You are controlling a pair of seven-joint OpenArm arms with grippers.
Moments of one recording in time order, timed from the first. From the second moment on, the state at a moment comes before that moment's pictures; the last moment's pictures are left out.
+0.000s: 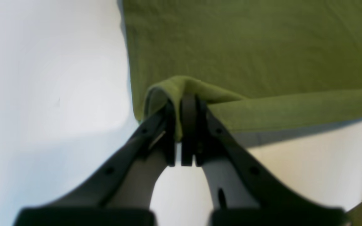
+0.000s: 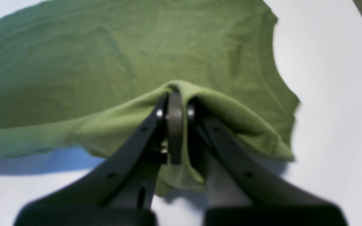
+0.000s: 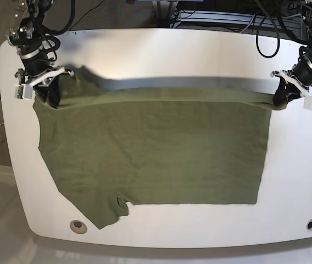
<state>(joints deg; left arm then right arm) 23.1 -26.3 -26.4 98.5 -48.7 -28.4 41.0 -25.3 11.2 28.8 110.4 35.8 21.5 -35.3</state>
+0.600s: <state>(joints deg) 13.7 -26.4 -25.0 89.1 -47.9 -28.4 44.1 -15.3 12.5 26.1 102.7 34.8 21.2 -35.7</state>
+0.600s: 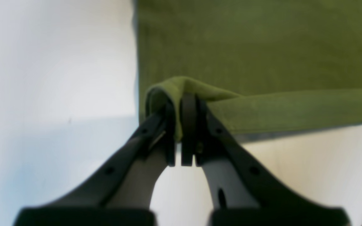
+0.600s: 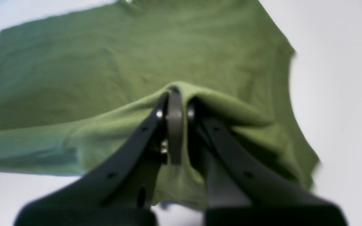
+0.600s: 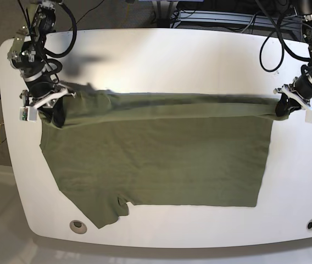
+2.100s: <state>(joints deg) 2.4 -26.1 -23.3 75.3 -48.7 -28.9 41.1 2.4 12.9 21.8 77.4 26.5 21.1 -34.9</state>
